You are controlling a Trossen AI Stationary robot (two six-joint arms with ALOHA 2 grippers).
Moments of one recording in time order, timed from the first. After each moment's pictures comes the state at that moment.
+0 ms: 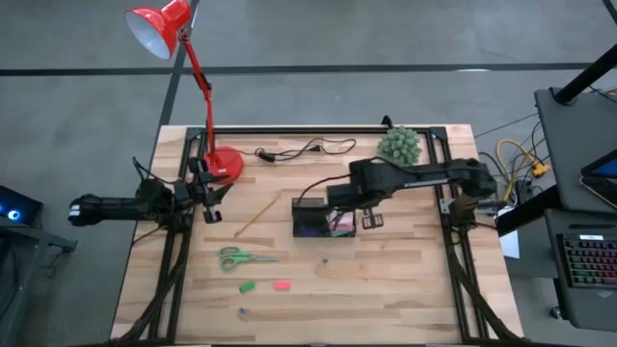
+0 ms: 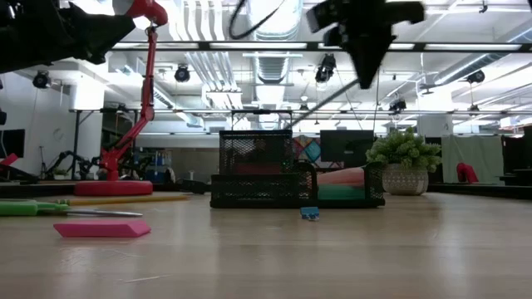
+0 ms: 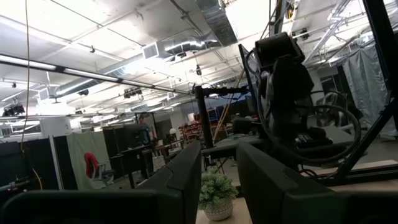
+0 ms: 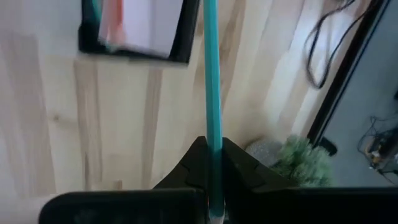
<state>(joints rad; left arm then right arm) 0.01 0.13 0.01 0.50 -0.21 0.35 0.08 1.85 1.78 -1.57 0.33 -0.09</state>
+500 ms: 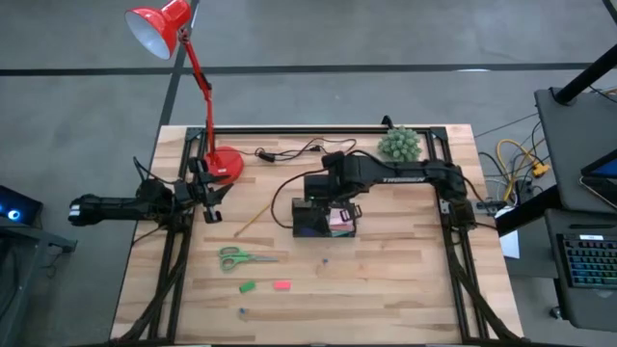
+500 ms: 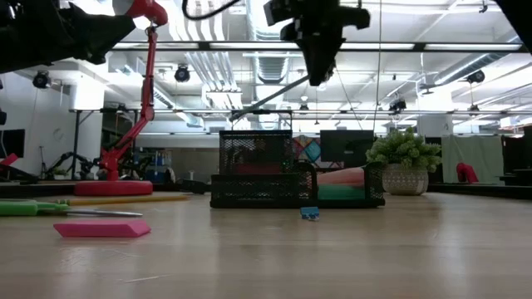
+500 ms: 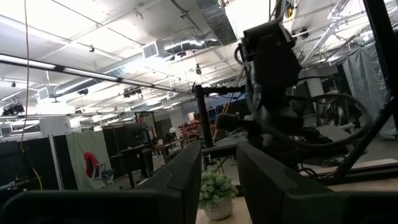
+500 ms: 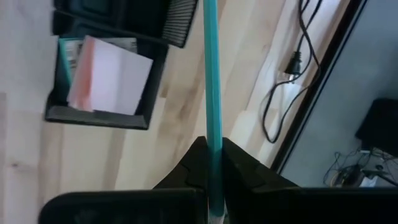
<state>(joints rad) 0.01 0.13 0.01 0.50 -0.21 0.35 0.03 2.05 2.10 -1.57 0.37 -0.29</state>
